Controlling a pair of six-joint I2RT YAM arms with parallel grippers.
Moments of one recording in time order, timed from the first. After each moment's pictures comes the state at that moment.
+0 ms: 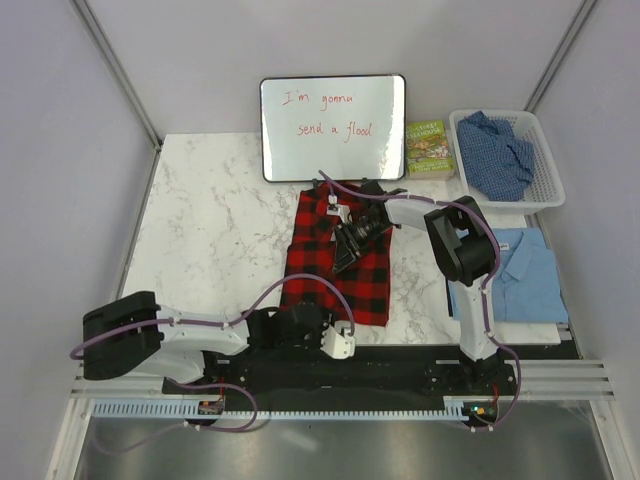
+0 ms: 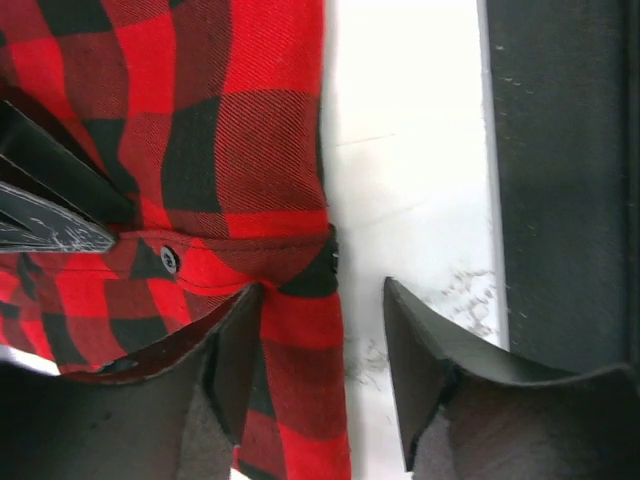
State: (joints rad) left arm -1.26 1.28 0.42 0.11 -0.13 0.72; right arm 0.47 2.18 1.44 -0.64 -0.95 -0.13
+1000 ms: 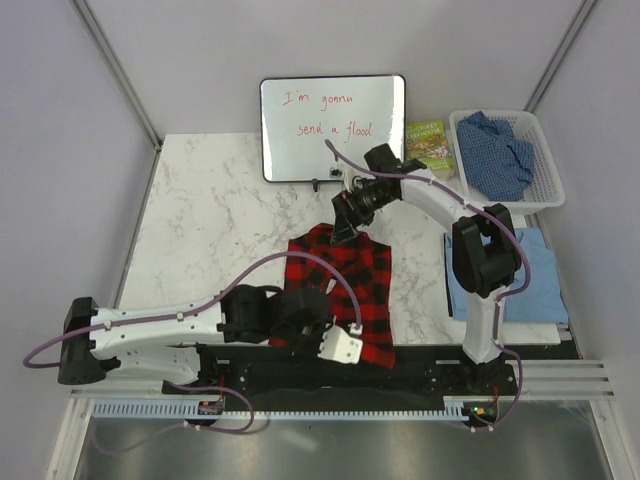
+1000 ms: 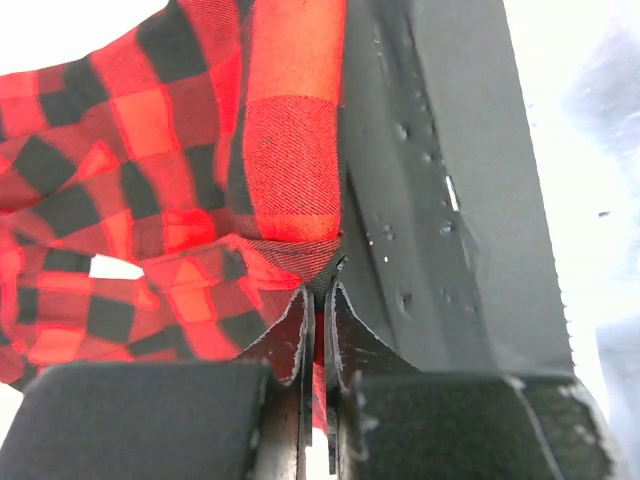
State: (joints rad) left arm -1.37 1.11 0.89 -0.69 0.13 0.51; right arm 0.46 2.00 1.58 -0.76 -0.87 -0.24
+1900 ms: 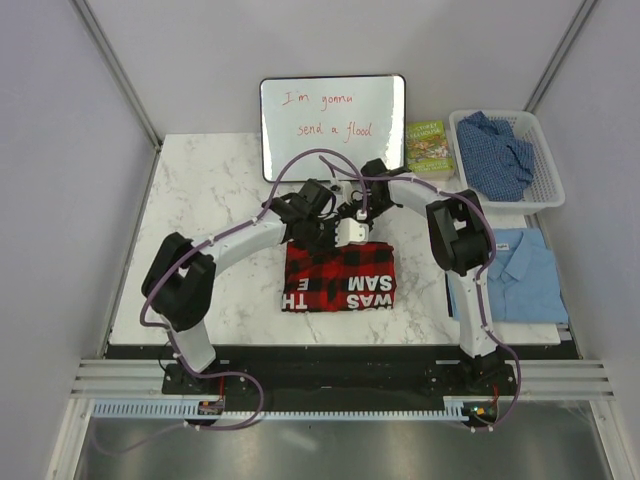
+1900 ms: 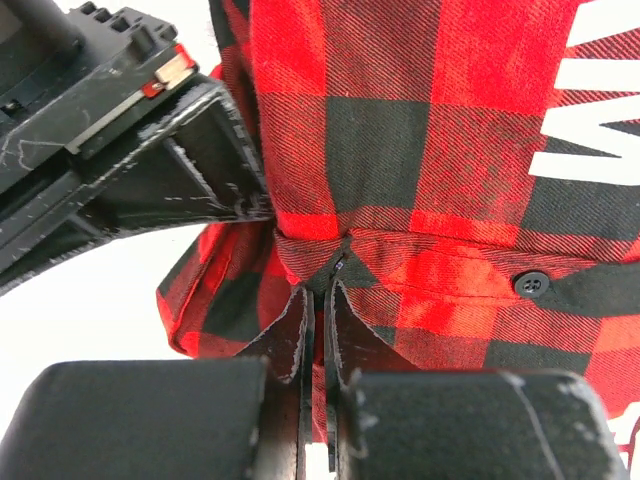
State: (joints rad) left arm -0.69 1.77 1.31 -0.57 0.39 0.88; right arm 0.40 2.30 1.75 -0.80 -0.83 -0.39
